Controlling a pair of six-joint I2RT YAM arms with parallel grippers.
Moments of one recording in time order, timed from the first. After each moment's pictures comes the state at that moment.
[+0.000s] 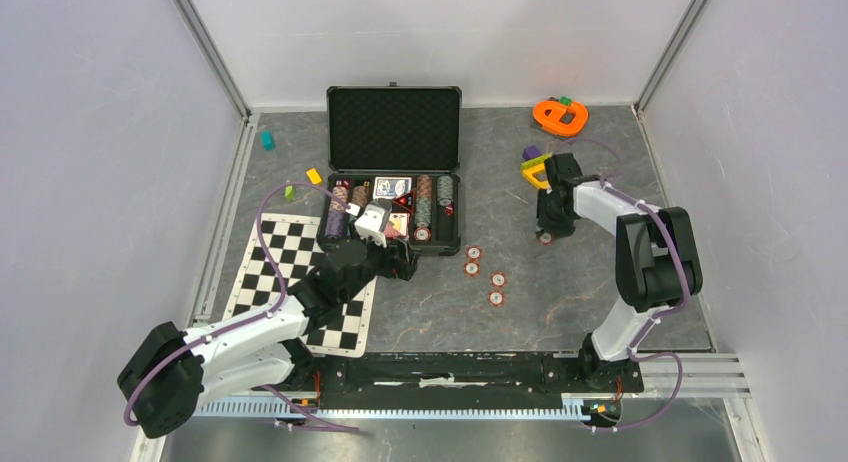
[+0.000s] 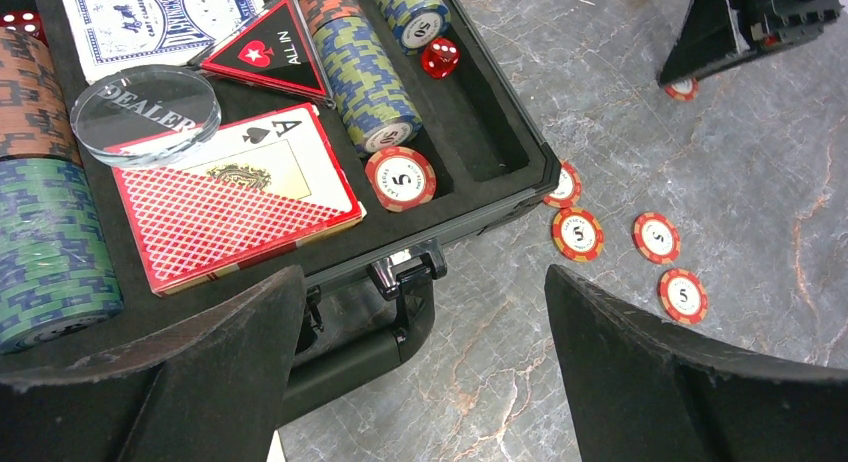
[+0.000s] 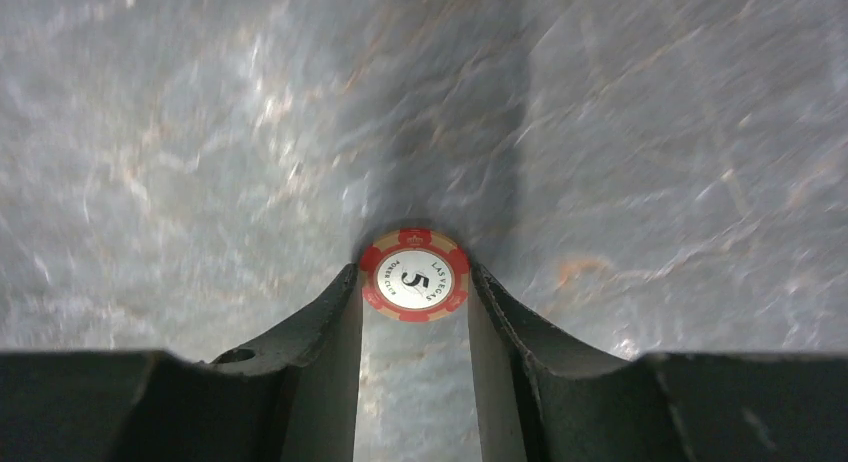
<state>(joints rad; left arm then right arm) -0.80 0.98 0.36 0.31 -0.23 -0.33 0.15 1.74 1.05 -0.51 0.09 0.28</state>
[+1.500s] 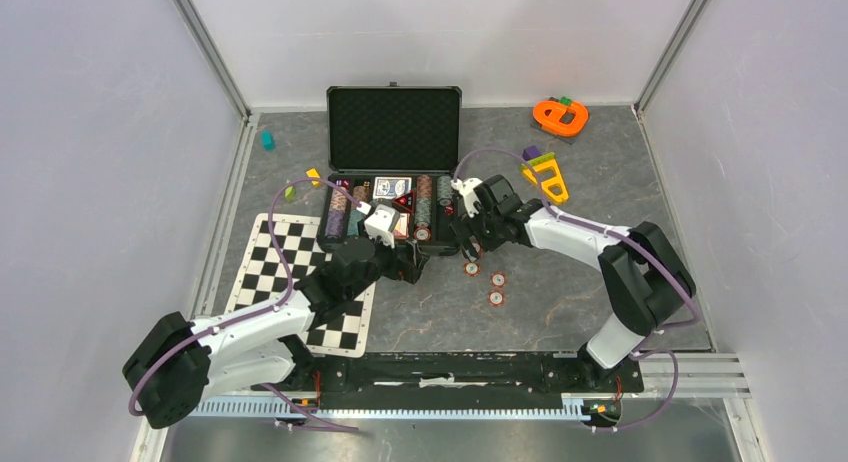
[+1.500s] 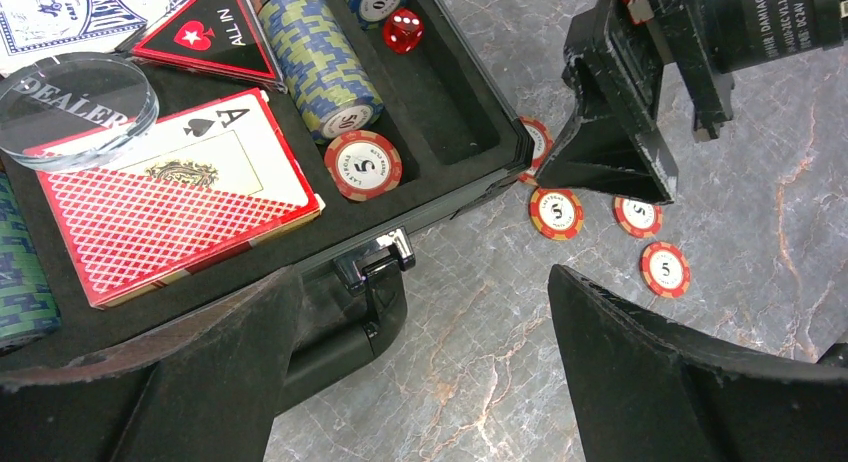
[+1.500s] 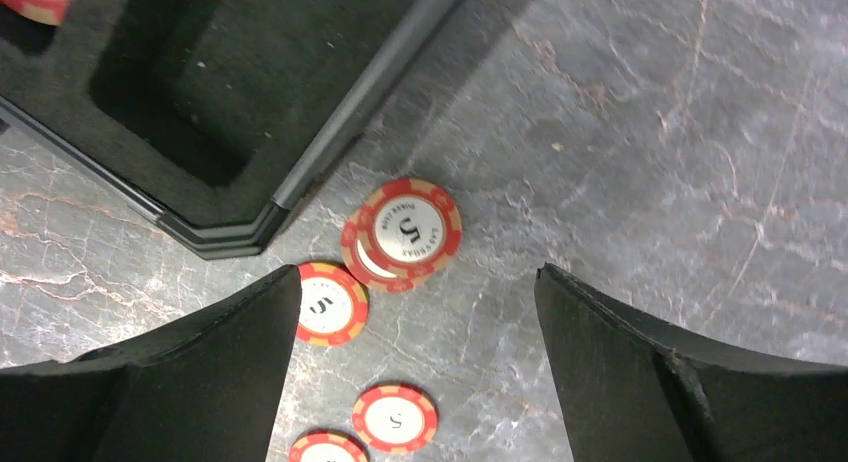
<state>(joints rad) -0.82 1.04 0.40 0.29 -0.18 -0.33 0.61 1.63 0.97 -0.34 -0.06 0.00</state>
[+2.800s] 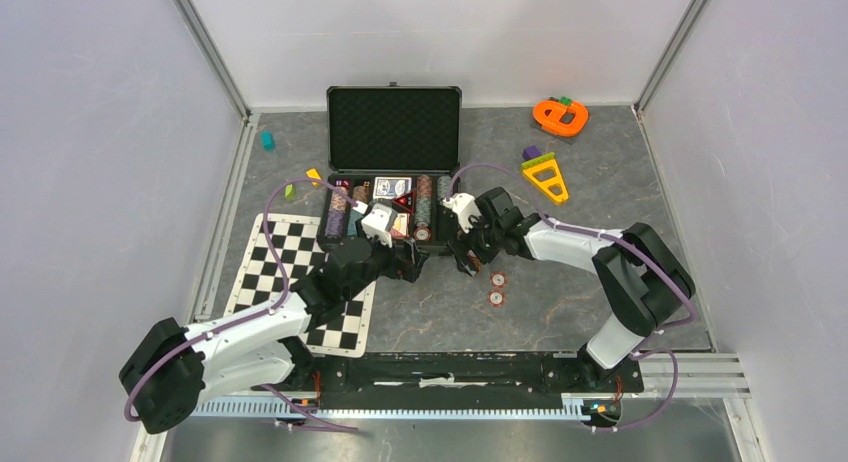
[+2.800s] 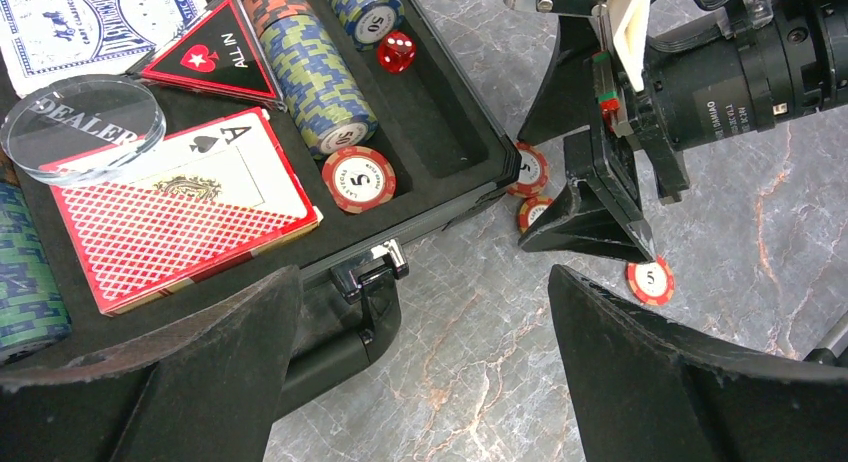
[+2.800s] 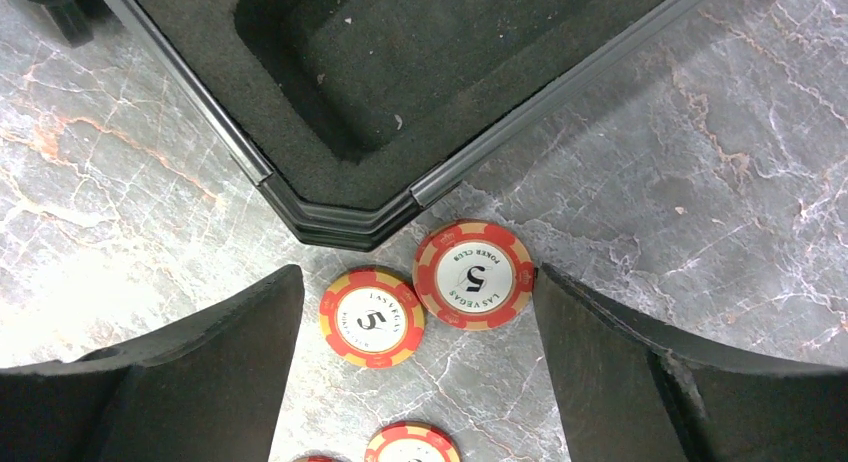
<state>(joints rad) -0.82 1.00 0.40 0.28 -0.18 -0.33 0.63 1.65 0.85 -0.15 -0.24 -0.17</state>
